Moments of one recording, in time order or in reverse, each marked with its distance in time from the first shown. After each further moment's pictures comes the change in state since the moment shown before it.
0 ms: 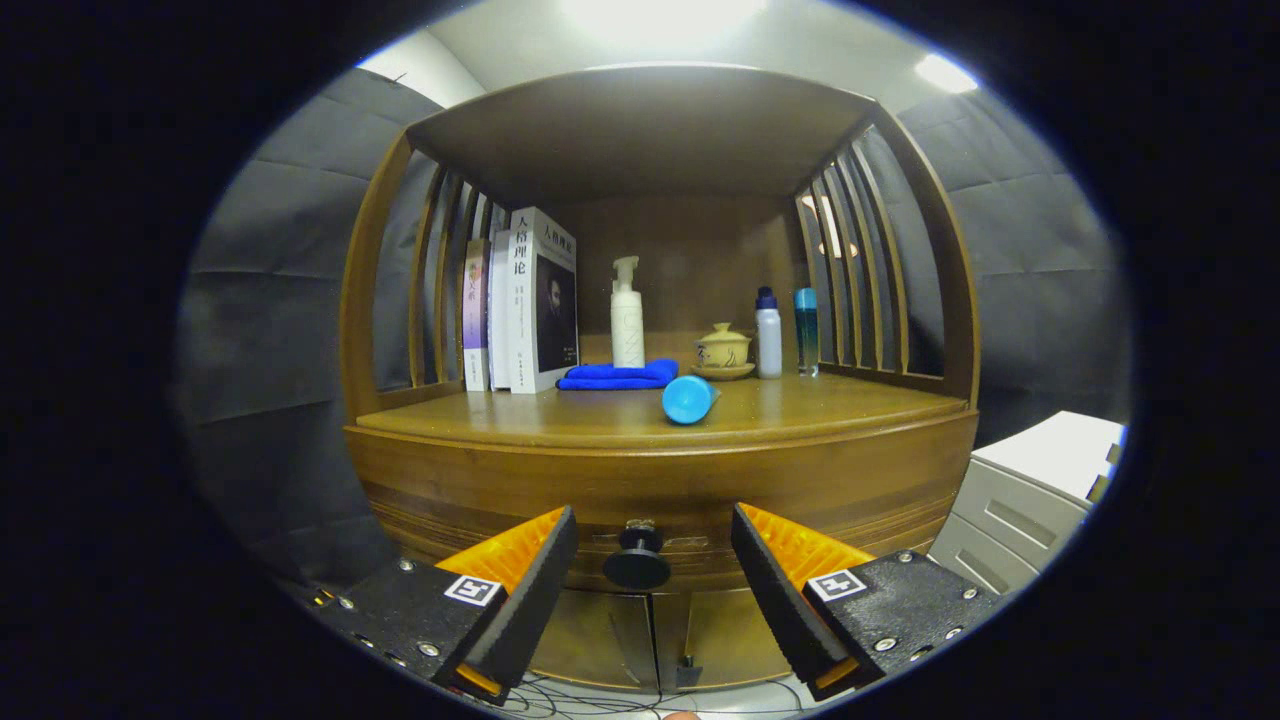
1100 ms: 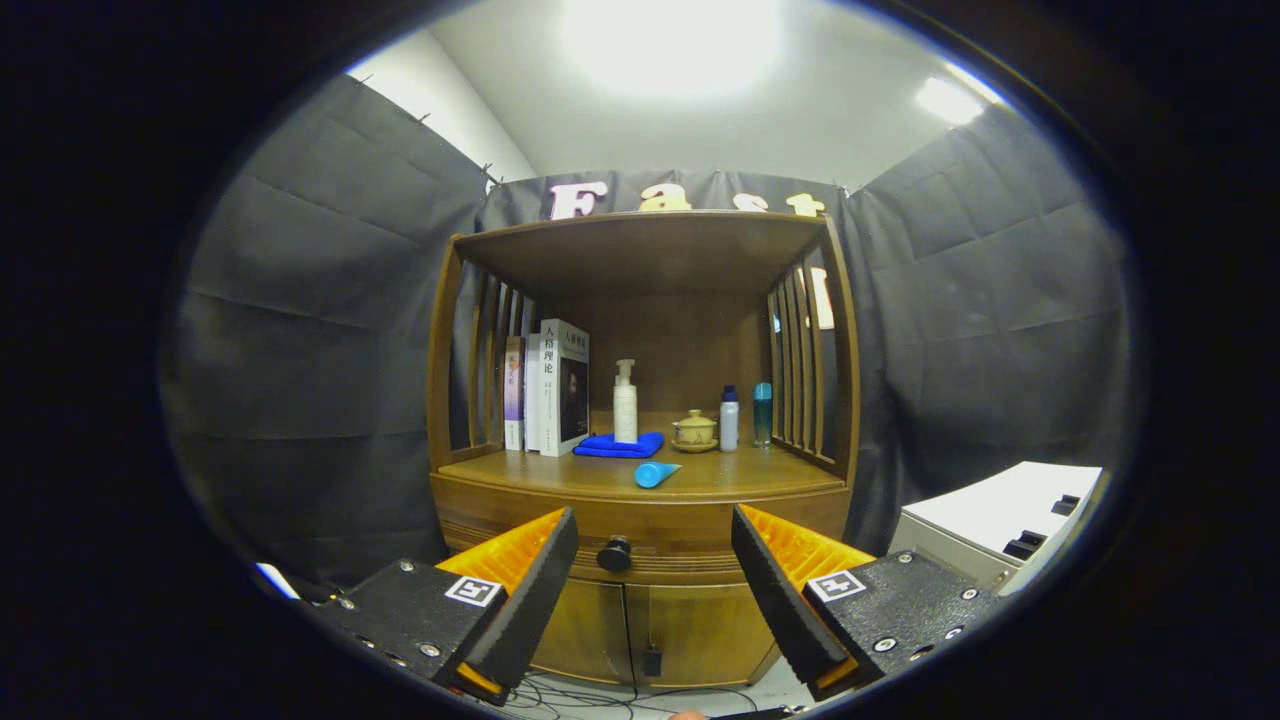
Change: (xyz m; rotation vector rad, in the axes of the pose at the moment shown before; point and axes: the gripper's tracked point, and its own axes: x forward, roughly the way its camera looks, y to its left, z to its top) arm -0.148 -0.037 0.070 -0.025 -0.150 0.023
